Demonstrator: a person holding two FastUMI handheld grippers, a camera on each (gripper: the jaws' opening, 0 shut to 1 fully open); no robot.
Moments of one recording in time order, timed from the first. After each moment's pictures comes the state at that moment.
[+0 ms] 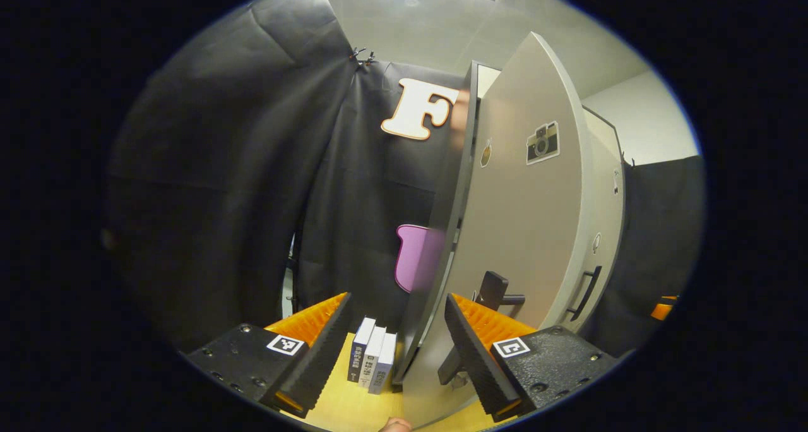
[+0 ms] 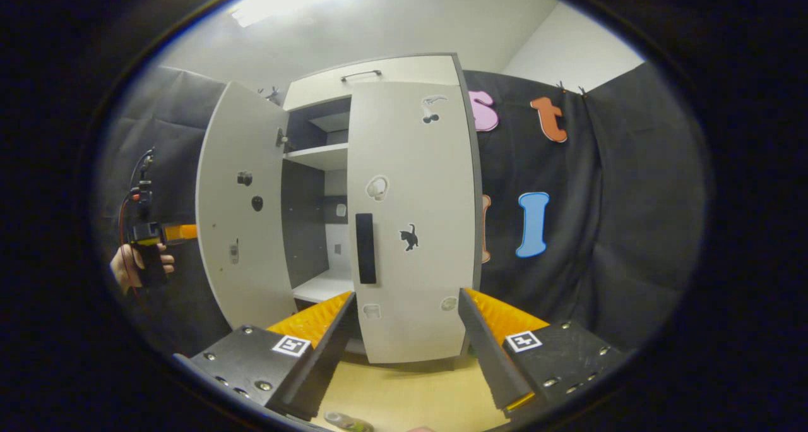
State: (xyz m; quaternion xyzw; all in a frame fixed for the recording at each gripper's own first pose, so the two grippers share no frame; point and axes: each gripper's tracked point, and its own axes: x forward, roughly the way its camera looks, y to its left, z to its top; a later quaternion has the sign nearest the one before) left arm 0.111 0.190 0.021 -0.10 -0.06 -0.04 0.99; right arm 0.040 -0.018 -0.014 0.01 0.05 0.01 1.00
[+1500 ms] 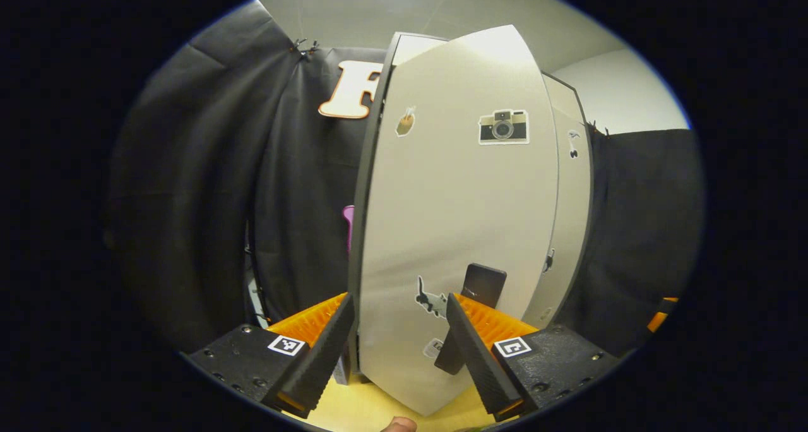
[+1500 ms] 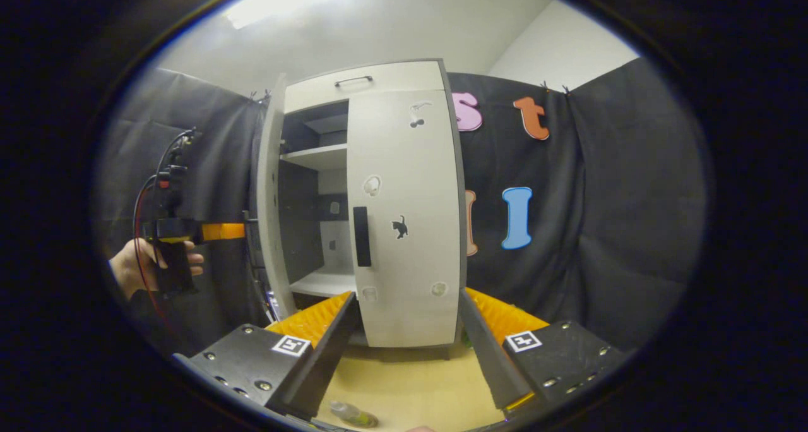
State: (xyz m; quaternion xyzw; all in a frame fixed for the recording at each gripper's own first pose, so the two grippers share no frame) left arm 0.116 0.040 0.015 -0.07 0.00 -0.13 0.99; right arm -0.004 -0.011 -0.022 0.03 0.05 -0.02 1.00
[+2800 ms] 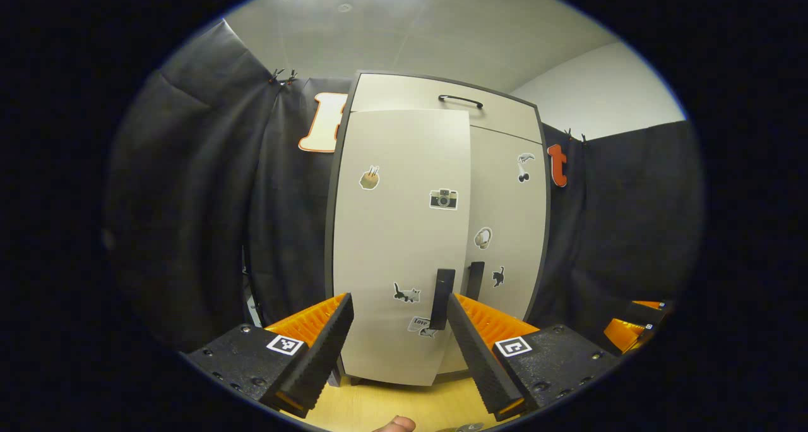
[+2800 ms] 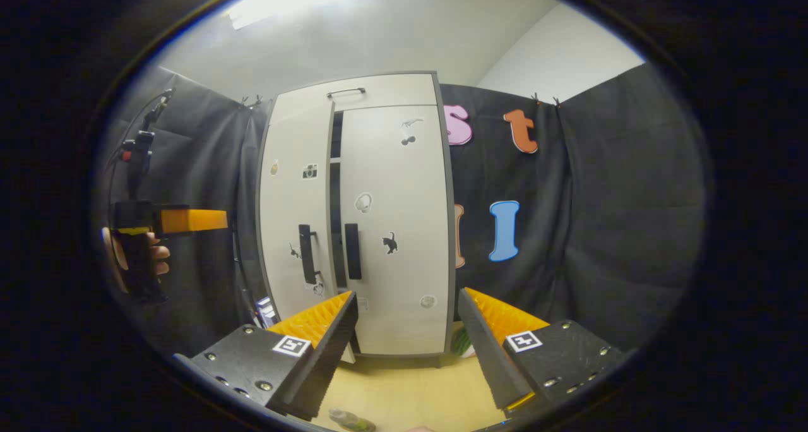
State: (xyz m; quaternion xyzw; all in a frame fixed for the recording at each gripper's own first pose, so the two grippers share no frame) left arm 0.035 0.007 0.070 -0.03 -0.05 -0.12 0.99; right arm 0.009 -0.015 0.013 0.01 0.02 -0.06 1.00
